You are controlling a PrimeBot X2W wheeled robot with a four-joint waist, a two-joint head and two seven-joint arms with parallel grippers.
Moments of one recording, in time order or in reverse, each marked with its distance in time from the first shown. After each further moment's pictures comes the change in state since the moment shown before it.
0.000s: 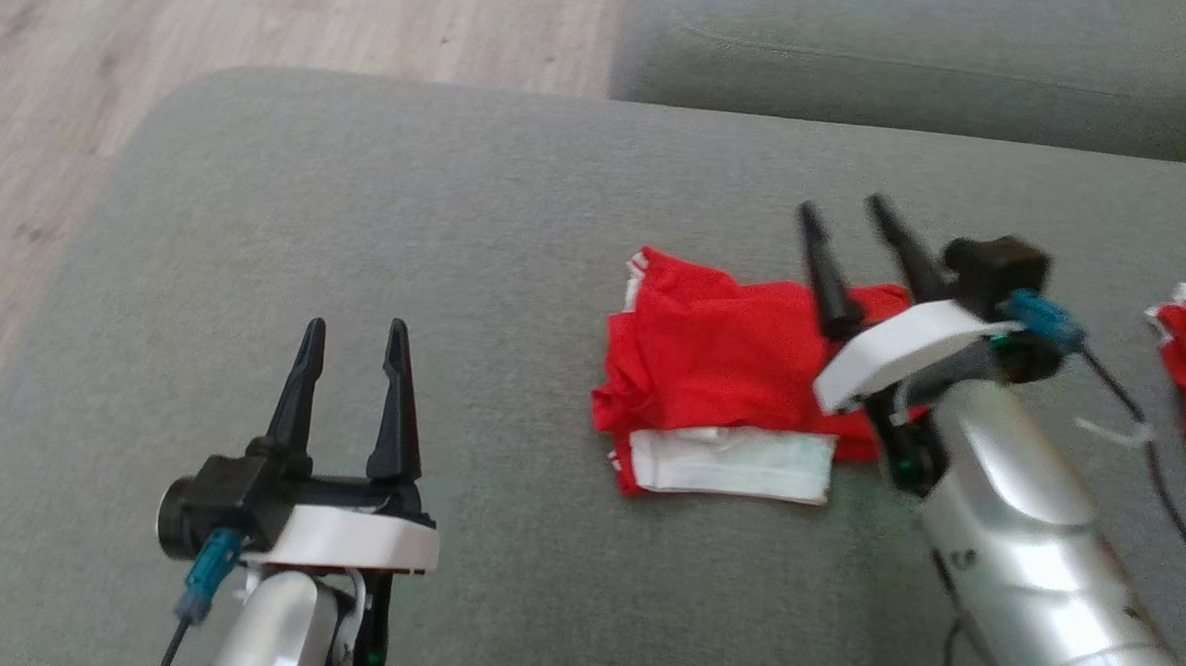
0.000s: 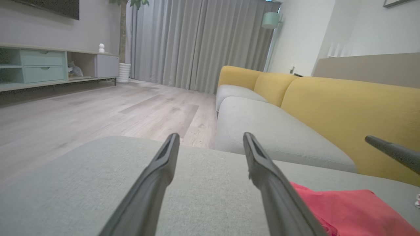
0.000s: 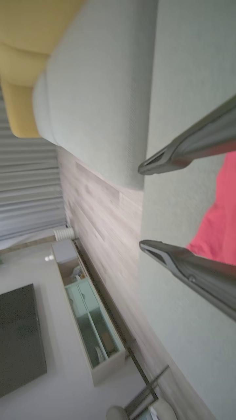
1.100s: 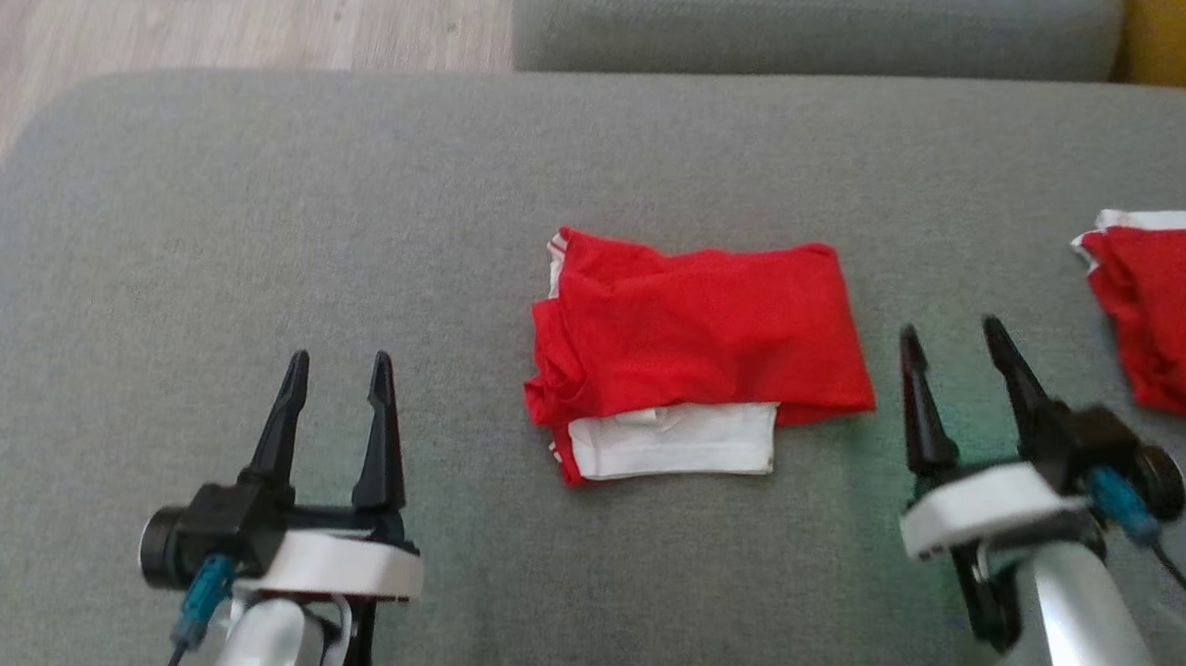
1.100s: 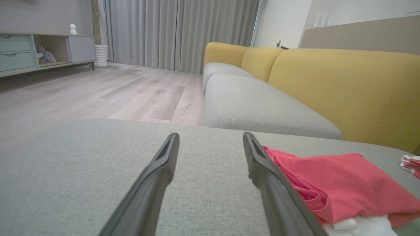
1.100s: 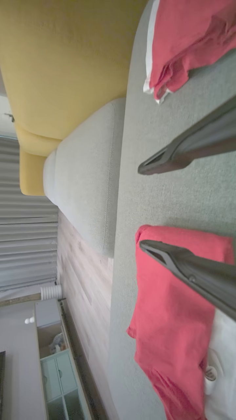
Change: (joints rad) left arm 0.059 0.001 0.042 0.005 0.053 -0.004 0.000; right arm 0.476 0.019 -0.331 -0.528 -0.388 0.000 0.050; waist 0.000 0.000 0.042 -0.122
